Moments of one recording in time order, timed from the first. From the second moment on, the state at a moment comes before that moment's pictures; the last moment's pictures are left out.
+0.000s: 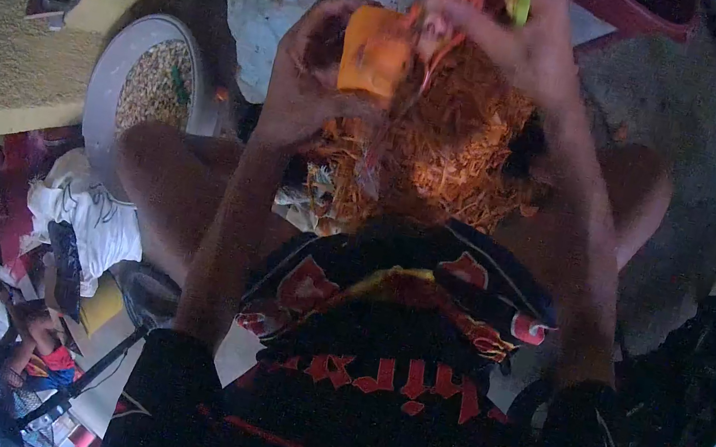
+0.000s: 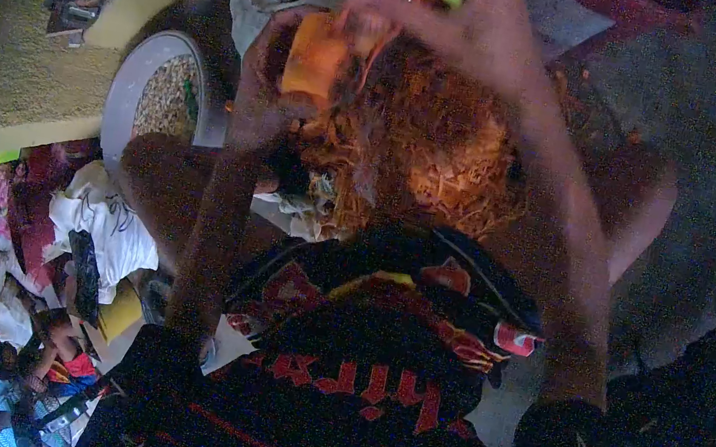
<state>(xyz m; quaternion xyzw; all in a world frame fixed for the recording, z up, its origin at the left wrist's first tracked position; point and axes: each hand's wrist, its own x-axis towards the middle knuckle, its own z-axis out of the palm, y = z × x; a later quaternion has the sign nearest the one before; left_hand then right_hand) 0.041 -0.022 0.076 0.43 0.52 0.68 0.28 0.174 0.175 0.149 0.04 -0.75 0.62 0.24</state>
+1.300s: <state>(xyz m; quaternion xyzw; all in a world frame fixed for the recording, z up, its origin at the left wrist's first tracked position) 0.044 -0.016 0.081 0.40 0.49 0.72 0.27 0.169 0.169 0.144 0.04 -0.78 0.52 0.34</state>
